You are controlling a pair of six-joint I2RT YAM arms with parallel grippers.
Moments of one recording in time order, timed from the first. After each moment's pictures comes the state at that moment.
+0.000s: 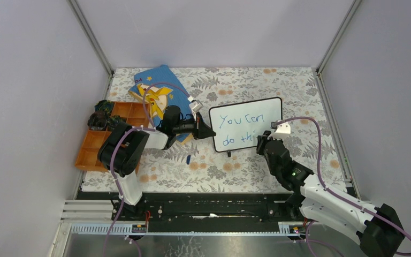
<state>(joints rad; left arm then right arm) -0.42 1.81 0.74 0.80 0.89 -0.34 0.75 0.78 0.37 0.03 0.64 0.45</state>
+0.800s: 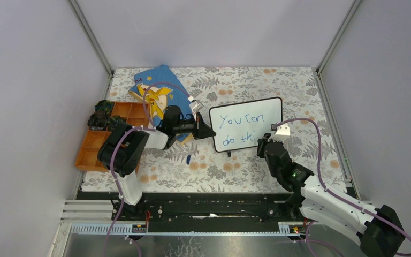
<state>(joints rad) -0.42 1.81 0.74 0.79 0.89 -0.34 0.75 0.77 0.35 -0.02 0.62 0.48</state>
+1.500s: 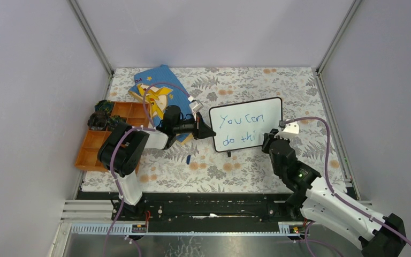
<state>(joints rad) -0.42 1.81 0.74 0.79 0.89 -0.34 0.75 0.68 0.42 -0.09 0.71 0.47</state>
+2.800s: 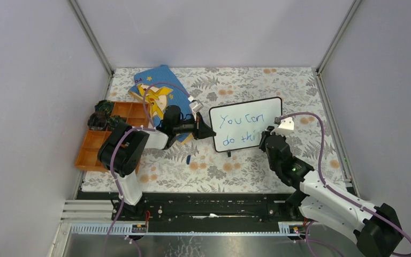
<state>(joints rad) -0.42 1.81 0.74 0.79 0.89 -0.34 0.70 0.82 0.43 -0.02 0.69 0.46</state>
